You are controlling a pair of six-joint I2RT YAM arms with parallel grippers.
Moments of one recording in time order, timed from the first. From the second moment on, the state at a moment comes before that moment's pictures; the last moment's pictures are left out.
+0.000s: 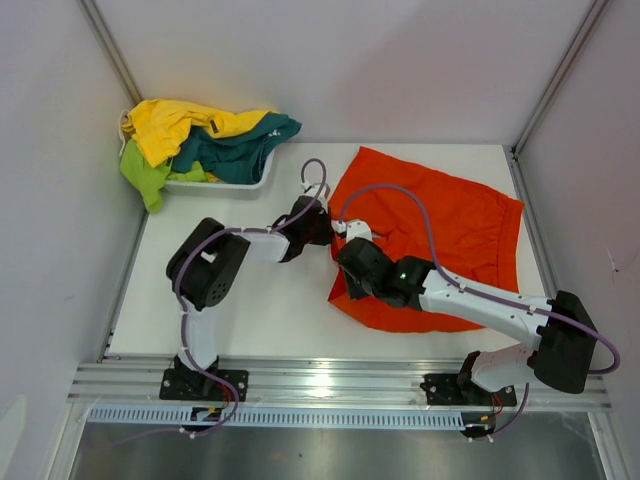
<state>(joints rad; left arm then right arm) -0.60 1.99 1.08 0.31 -0.02 -0.43 1.05 1.36 1.05 -0.56 0.33 0.52</state>
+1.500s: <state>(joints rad) -0.50 1.91 1.05 0.22 0.20 -0.52 0.32 1.34 0.97 -0.37 -0.08 0.50</state>
